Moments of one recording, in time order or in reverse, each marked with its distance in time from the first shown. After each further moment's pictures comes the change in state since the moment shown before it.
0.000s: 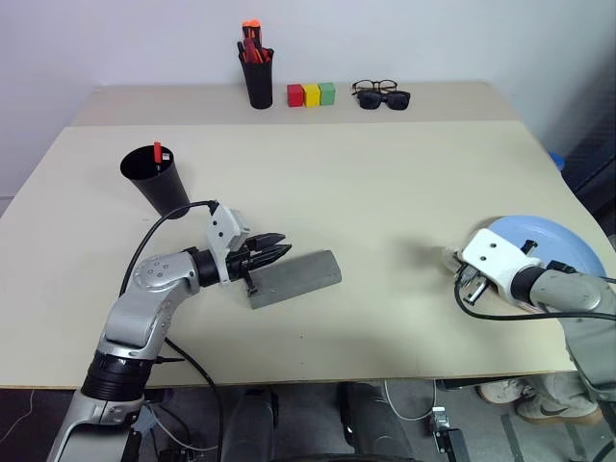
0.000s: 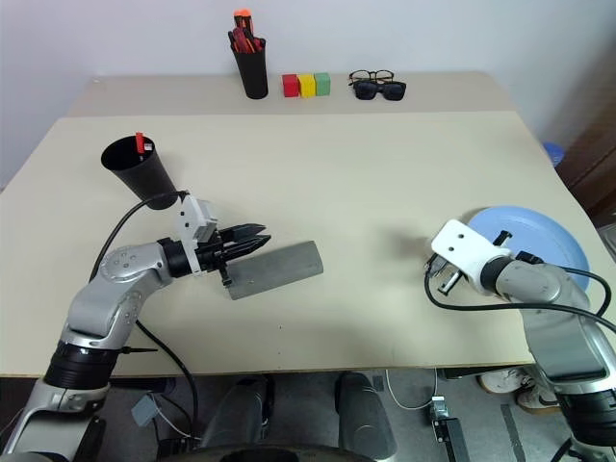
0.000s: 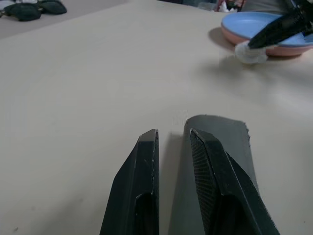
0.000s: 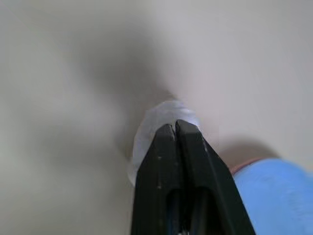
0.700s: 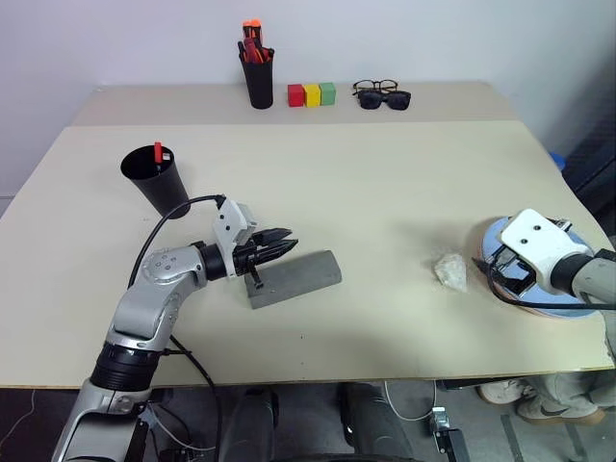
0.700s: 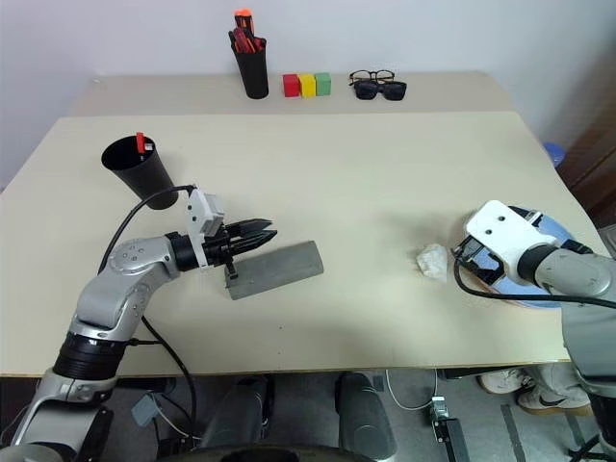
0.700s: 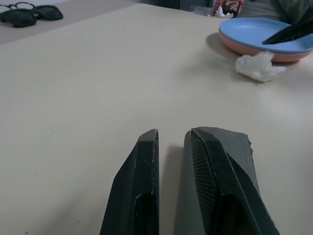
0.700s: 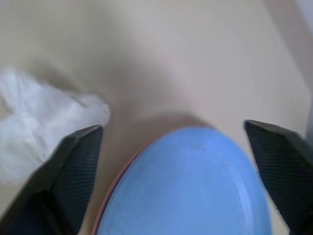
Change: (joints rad) left arm -0.026 -0.016 -0.017 0.031 0.001 0.000 0.005; right arm 0.059 -0.063 -0.138 -0.011 0.028 0.033 0.028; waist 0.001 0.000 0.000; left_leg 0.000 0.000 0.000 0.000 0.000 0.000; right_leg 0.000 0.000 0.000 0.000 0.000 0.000
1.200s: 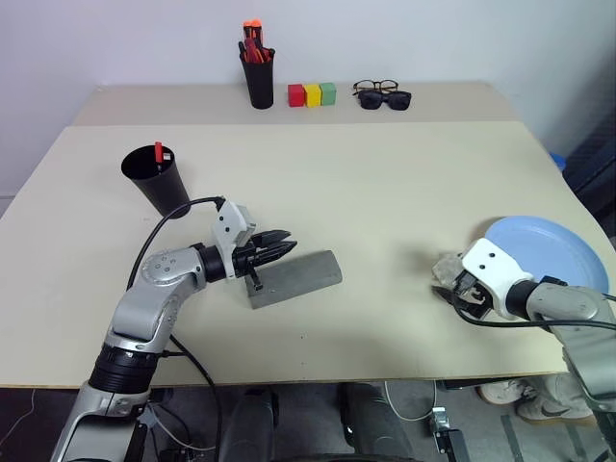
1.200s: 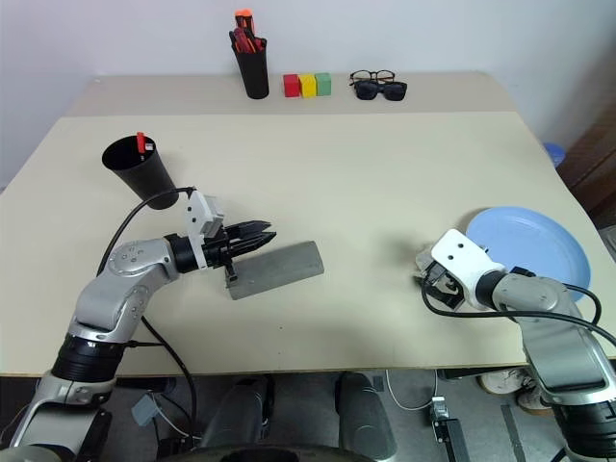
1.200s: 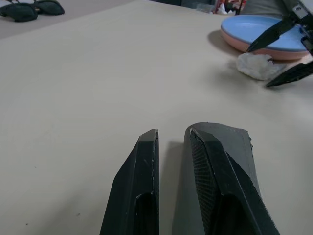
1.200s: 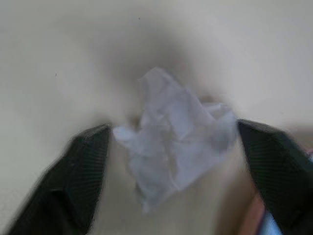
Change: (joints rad) left arm 0.016 0.003 0.002 -0.024 -0.001 0.018 0.006; right arm -0.003 0.109 0.157 0.017 0.056 0.029 -0.008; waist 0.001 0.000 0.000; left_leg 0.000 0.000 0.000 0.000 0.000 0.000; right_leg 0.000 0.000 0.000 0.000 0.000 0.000
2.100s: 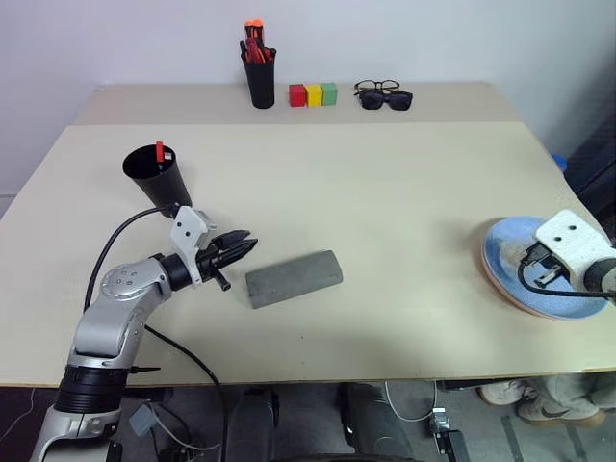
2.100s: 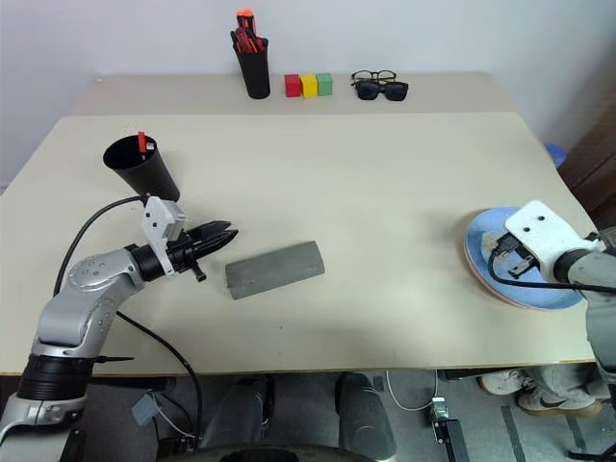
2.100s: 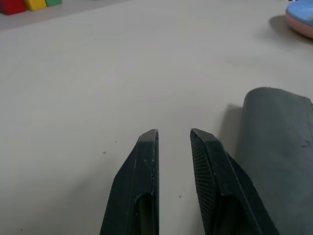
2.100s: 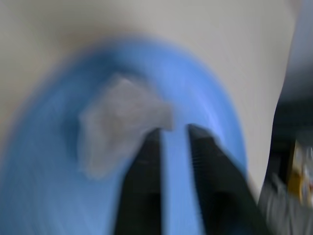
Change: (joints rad) left arm 0.108 0.072 0.137 0.009 -0.020 -0.021 0.079; right arm -0.006 -0.160 -0.188 0.177 -0.098 0.005 -0.045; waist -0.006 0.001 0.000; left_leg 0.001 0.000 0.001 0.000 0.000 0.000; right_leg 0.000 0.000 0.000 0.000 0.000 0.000
